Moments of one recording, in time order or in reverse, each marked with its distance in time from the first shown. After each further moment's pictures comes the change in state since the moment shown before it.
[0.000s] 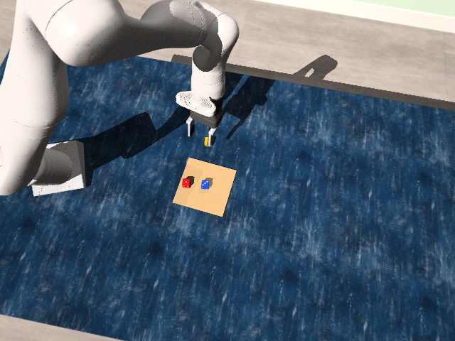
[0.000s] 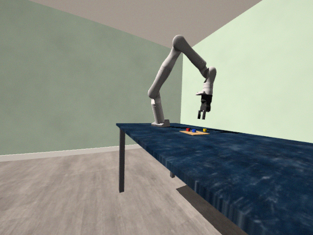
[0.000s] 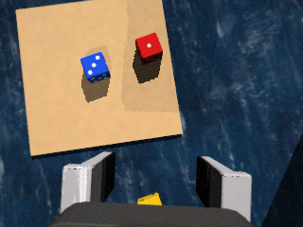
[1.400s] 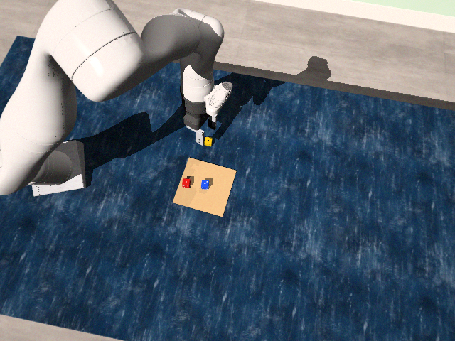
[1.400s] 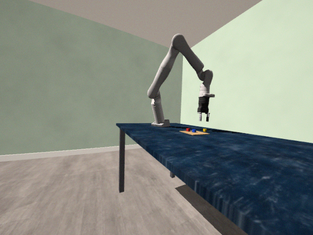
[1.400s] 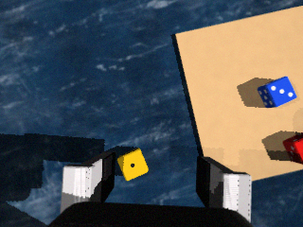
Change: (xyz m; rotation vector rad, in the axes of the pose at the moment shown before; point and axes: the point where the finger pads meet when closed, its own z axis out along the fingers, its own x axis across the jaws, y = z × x) arm -0.004 0.023 0.013 -0.017 -0.036 -1.491
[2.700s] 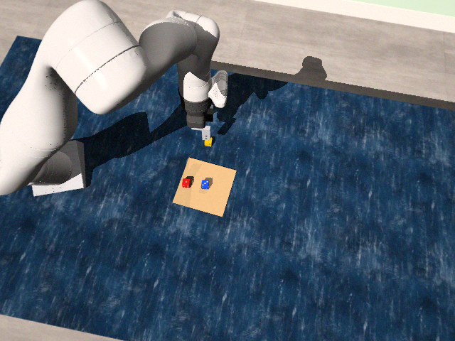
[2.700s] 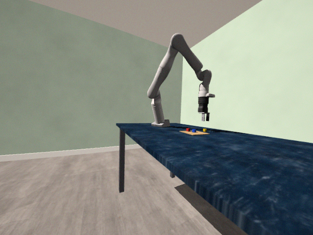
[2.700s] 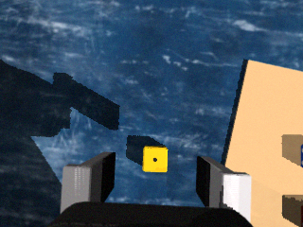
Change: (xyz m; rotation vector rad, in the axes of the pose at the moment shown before) arm -0.015 0.005 -0.002 0.013 -0.036 -0.450
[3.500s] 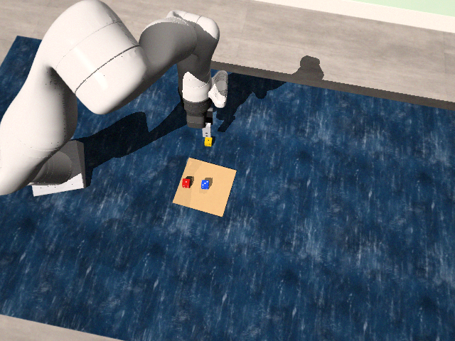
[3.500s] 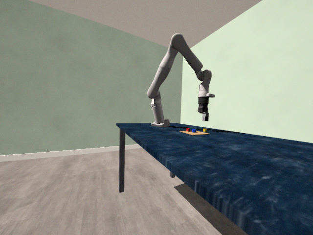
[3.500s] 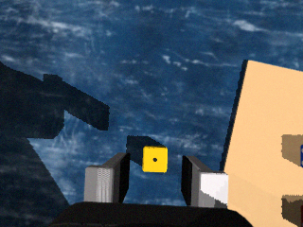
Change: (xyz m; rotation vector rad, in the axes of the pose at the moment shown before) arm 0.000 0.000 0.000 0.000 0.000 0.000
